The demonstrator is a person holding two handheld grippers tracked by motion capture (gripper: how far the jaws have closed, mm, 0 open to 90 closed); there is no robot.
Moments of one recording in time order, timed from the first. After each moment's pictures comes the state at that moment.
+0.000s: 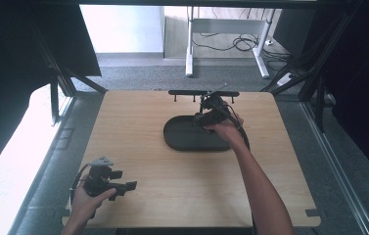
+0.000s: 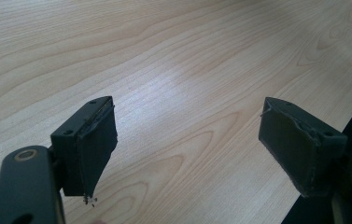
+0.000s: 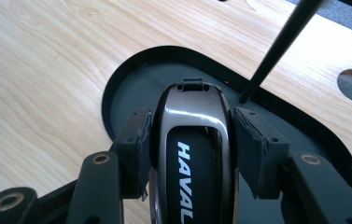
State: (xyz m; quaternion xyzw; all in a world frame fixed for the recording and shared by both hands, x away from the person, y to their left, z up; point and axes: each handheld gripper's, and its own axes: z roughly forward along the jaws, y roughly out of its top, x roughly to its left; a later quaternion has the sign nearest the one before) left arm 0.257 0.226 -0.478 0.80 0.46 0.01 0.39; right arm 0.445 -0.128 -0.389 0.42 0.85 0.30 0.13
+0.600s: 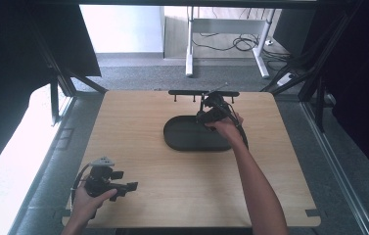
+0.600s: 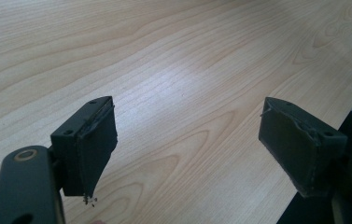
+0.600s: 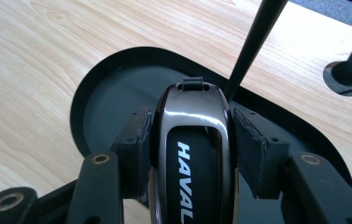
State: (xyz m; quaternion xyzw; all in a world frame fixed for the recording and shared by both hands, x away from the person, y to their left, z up) left arm 0.257 0.224 -0.478 0.80 0.46 0.01 0.39; right arm 0.466 -0.132 -0.405 0.45 0.83 0.29 0.14
